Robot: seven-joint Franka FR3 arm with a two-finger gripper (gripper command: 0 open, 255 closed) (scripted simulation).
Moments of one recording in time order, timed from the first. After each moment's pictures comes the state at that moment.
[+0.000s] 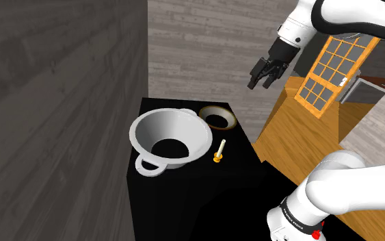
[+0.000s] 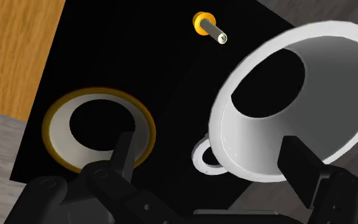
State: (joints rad) arm 0.01 -0.83 -0.02 -2.33 0.09 1.69 0.07
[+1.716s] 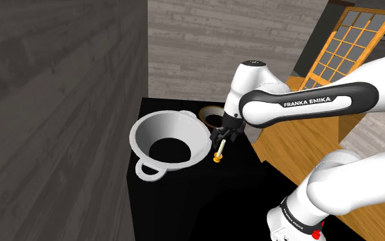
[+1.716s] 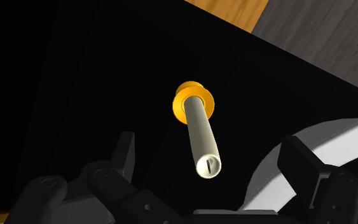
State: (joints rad) arm 0.04 -0.59 0.27 -2.74 0.15 2.18 0.33
